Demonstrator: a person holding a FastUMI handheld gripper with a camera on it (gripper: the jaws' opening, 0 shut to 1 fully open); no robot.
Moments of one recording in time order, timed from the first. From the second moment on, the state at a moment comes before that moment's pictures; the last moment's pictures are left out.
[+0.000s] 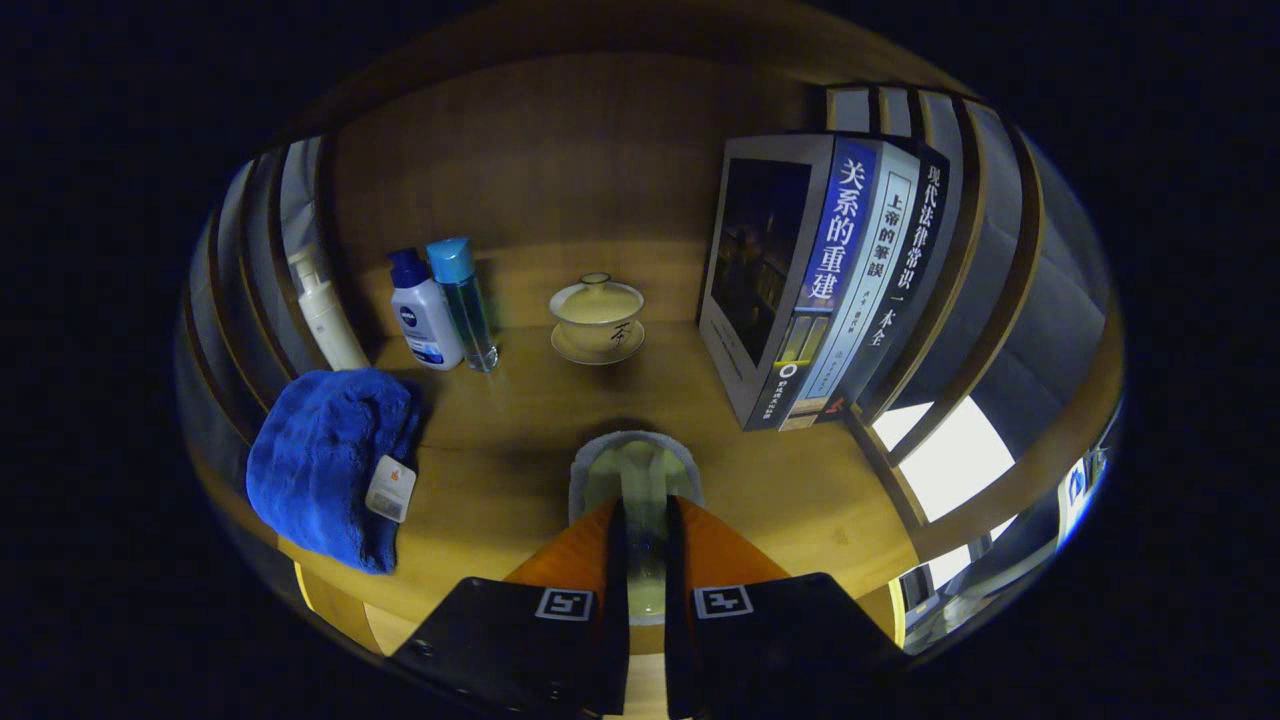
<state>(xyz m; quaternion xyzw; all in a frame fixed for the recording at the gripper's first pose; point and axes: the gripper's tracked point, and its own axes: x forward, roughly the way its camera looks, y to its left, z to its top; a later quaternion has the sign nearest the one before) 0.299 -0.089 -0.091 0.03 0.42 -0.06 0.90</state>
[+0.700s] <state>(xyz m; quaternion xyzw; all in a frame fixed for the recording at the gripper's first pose) 0.314 -0.079 -0.104 0.03 0.42 -0.04 0.91</state>
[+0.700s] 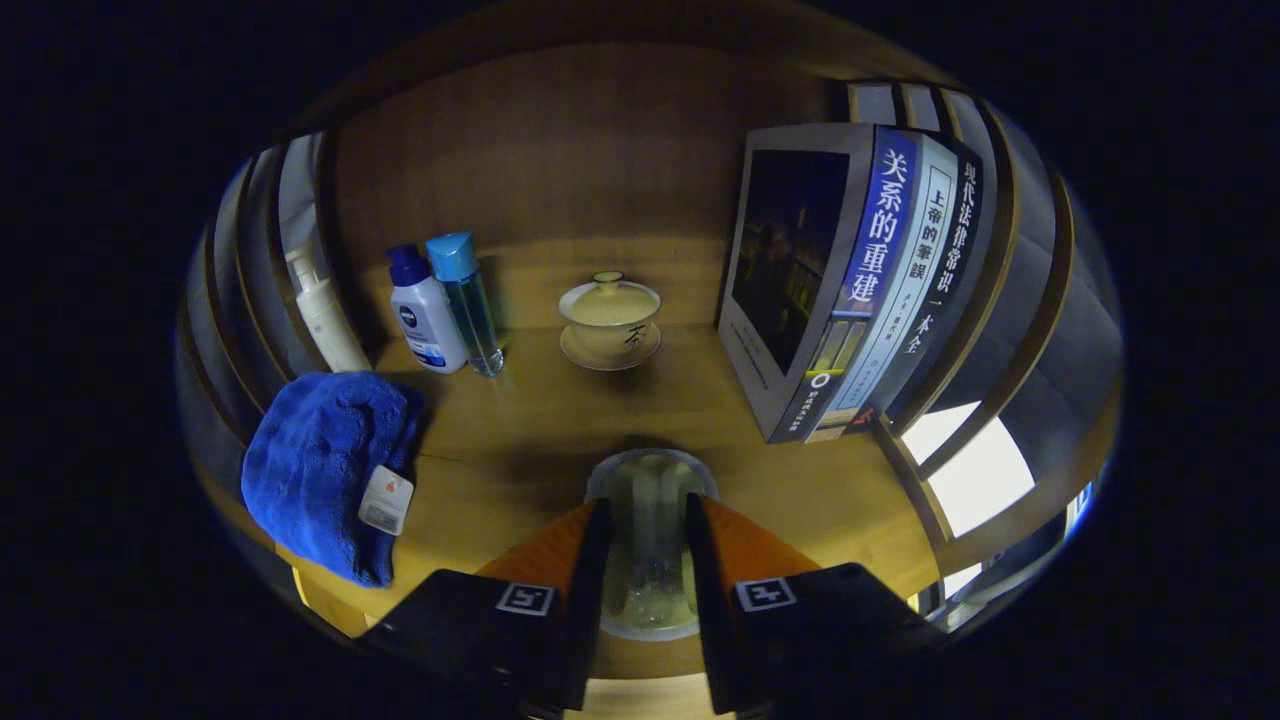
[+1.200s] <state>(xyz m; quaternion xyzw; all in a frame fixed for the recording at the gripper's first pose) 0.324 -0.066 -0.081 -0.01 0.35 -0.04 0.94</state>
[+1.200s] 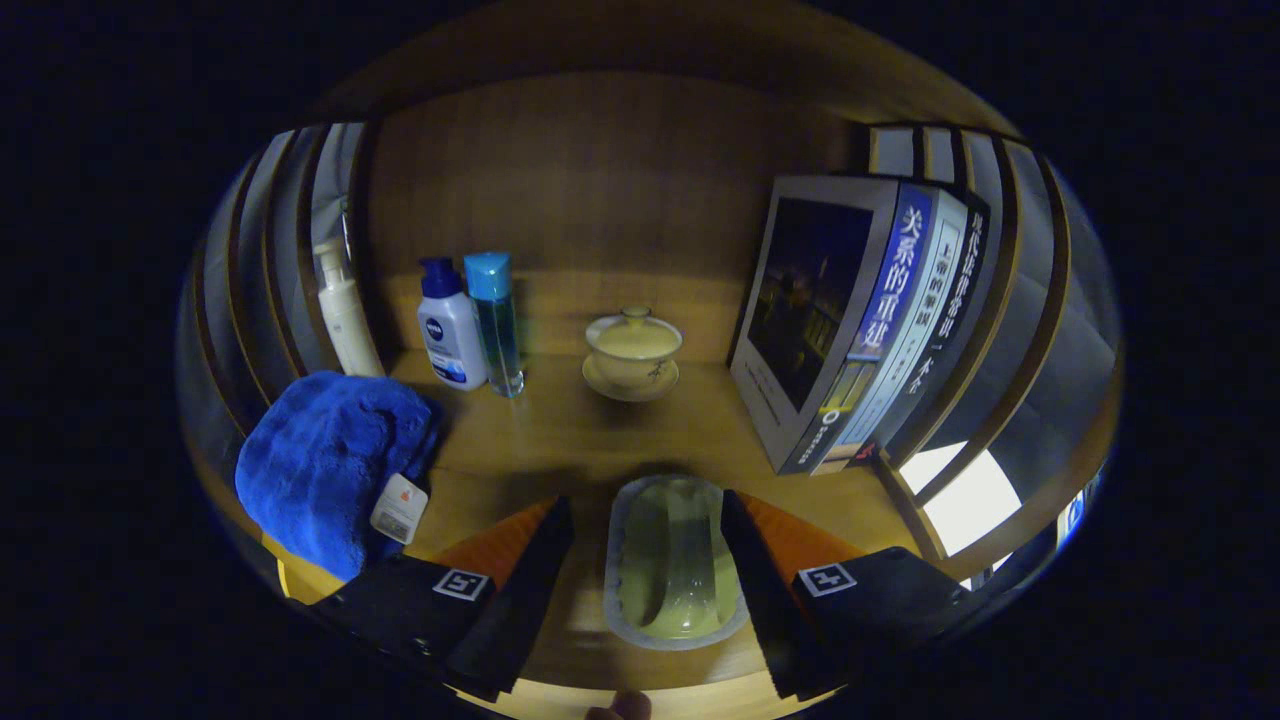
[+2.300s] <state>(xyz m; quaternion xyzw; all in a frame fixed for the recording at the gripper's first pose) 0.154 -0.086 0.099 -0.09 0.03 -0.16 0.98</state>
